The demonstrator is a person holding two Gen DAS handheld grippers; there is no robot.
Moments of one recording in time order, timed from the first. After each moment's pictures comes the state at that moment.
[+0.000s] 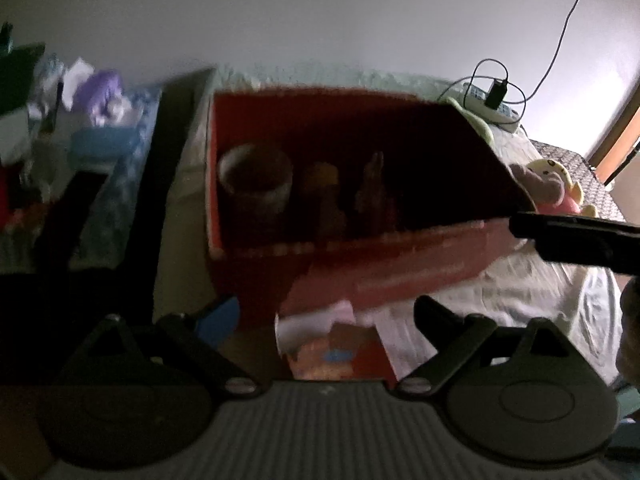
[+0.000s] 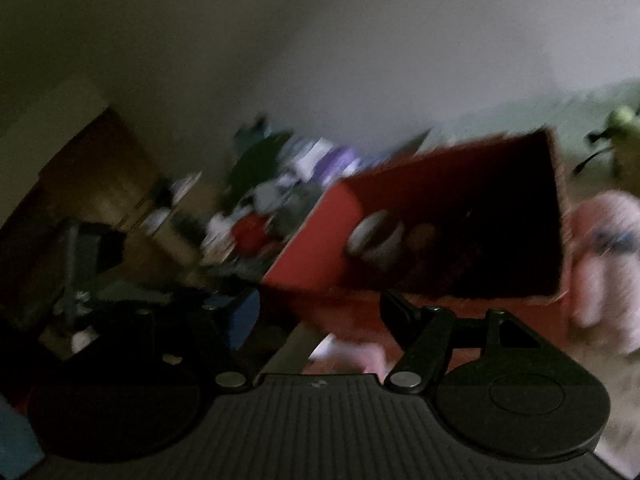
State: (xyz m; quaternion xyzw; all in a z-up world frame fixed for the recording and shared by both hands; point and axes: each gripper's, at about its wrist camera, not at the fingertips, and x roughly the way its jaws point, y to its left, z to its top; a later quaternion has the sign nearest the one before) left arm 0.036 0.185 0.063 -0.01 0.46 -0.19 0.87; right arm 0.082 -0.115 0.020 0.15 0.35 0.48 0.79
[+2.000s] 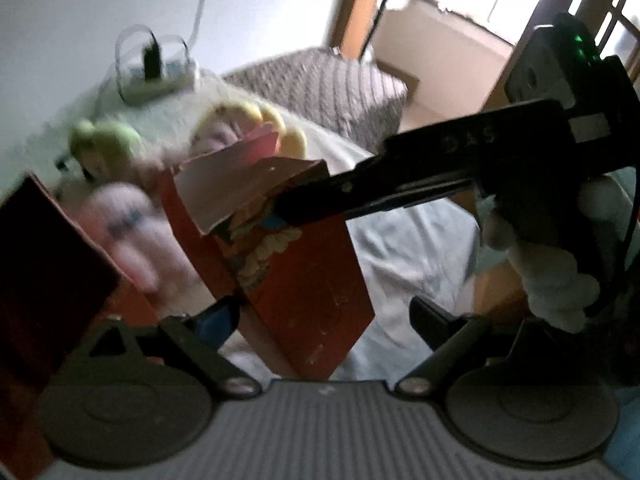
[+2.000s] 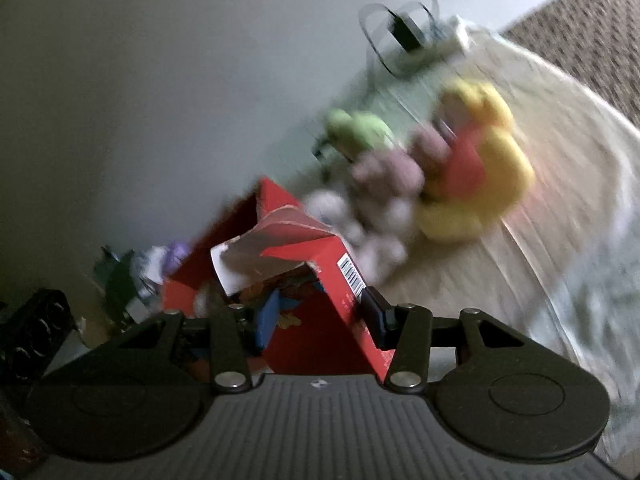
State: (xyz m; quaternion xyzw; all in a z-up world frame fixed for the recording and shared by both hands) left arm 0.011 -0.061 0.080 0.15 0.41 -0.54 0.72; right arm 0.049 -0.299 0.034 0.32 0.39 0.18 0.85
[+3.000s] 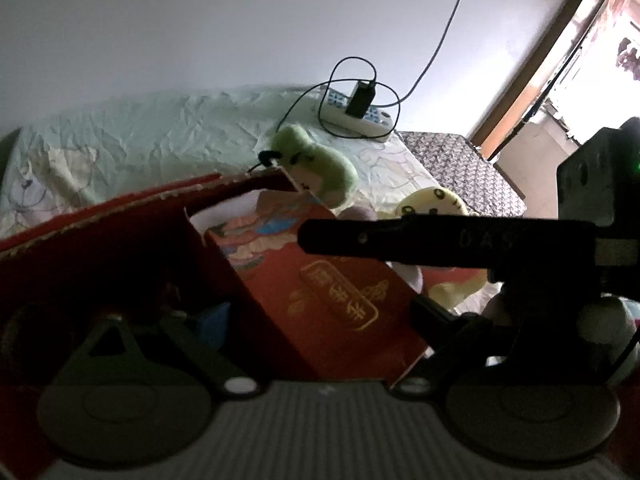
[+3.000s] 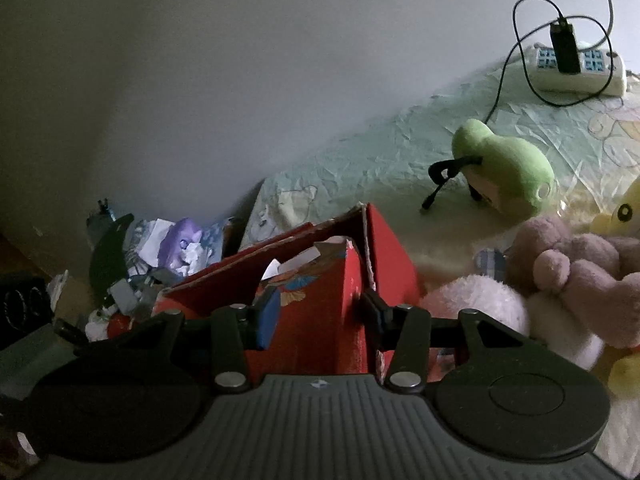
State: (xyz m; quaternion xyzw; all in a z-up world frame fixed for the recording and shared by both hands) left arm 0.176 0.034 0.056 -0.02 0.44 -0.39 0.81; right arm 0.191 -0.156 0.020 0.22 0.40 0.24 0.86
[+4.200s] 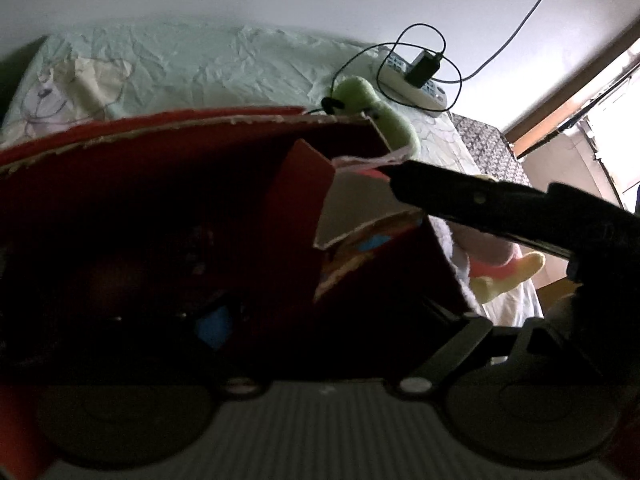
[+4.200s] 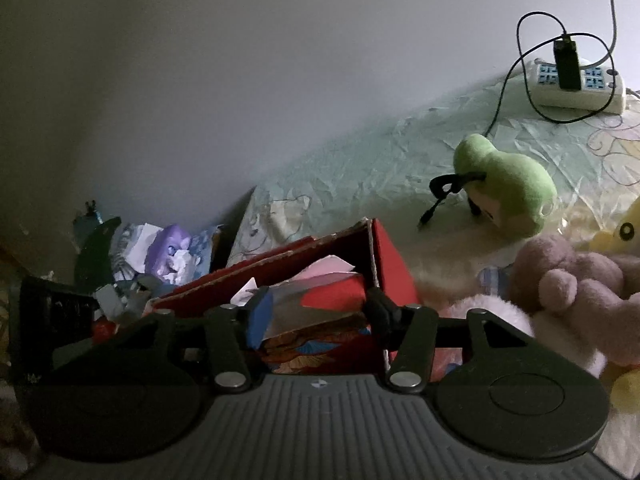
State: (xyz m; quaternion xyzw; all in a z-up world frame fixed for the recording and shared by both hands) left arm 0.208 0.058 0.014 -0.06 0.53 -0.34 0.78; right arm 0.197 -0.141 0.023 0.20 0.38 0.23 0.87
